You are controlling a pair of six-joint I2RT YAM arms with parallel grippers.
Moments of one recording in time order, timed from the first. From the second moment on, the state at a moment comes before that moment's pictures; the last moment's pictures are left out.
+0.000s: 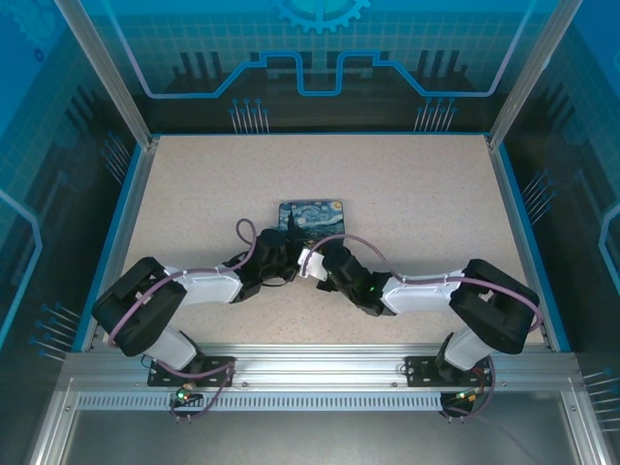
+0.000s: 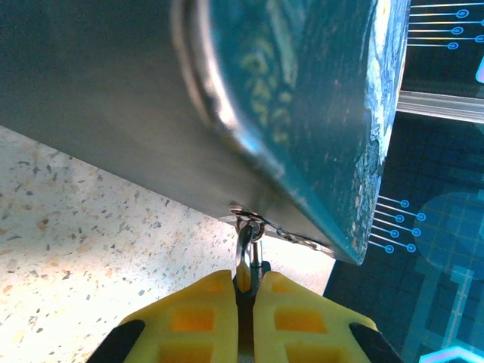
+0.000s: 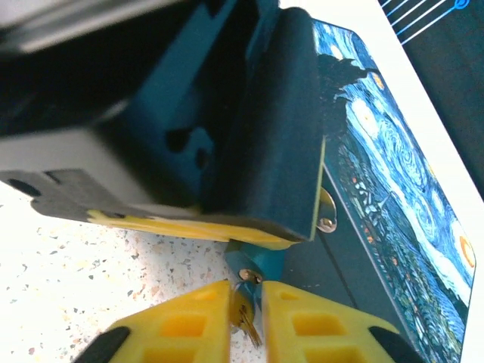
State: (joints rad) left arm -0.66 1.52 0.56 0.41 0.09 -1.55; right arm 0.97 1.55 0.63 0.31 0.36 -0.50
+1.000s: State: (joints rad) left arm -0.66 1.52 0.56 0.40 0.08 -1.55; right arm 0.80 1.52 0.65 0.25 -0.04 0.06
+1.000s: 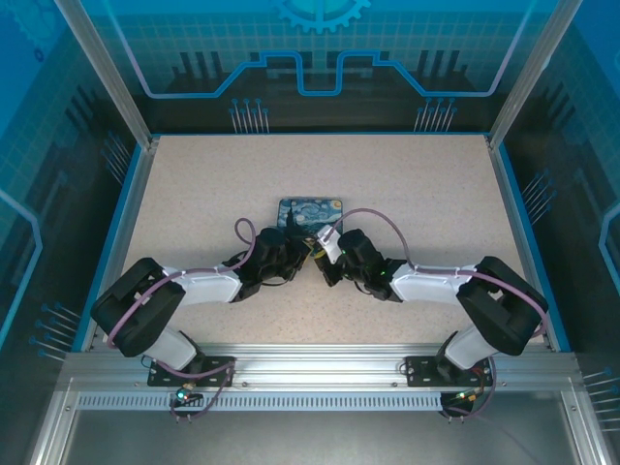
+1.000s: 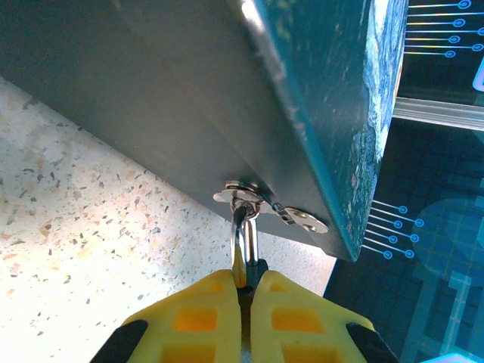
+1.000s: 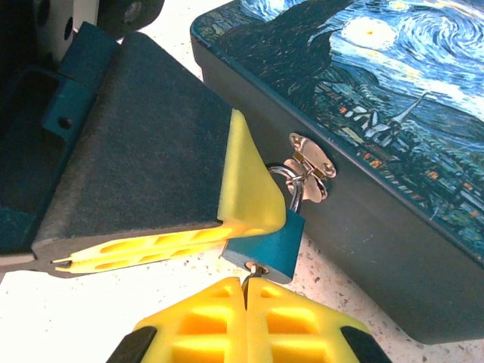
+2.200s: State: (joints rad) left arm -0.64 1.55 0.52 0.44 0.11 -1.51; right arm 0.45 1.52 0.66 0.15 -0.54 0.52
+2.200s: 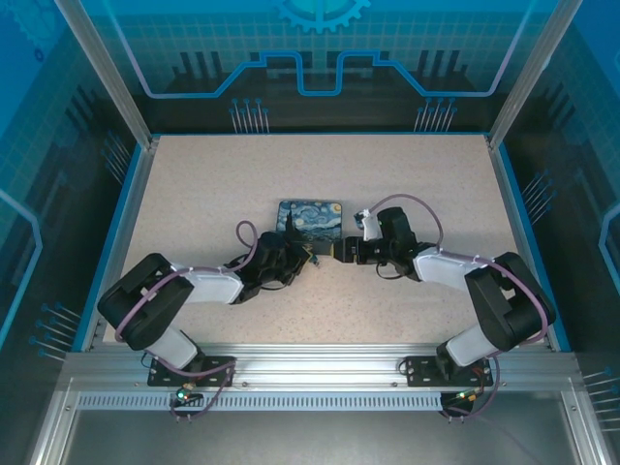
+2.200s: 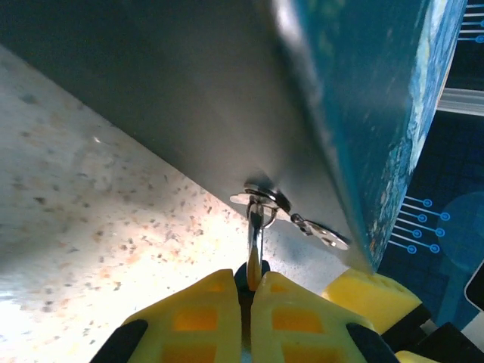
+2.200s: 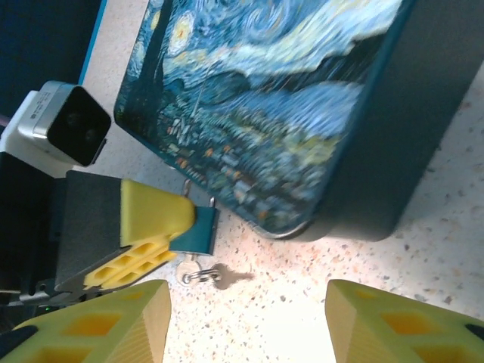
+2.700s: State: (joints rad) left arm -0.57 1.48 0.60 0.10 0.01 -1.20; right arm 0.47 1.52 0.71 0.03 -0.44 0.44
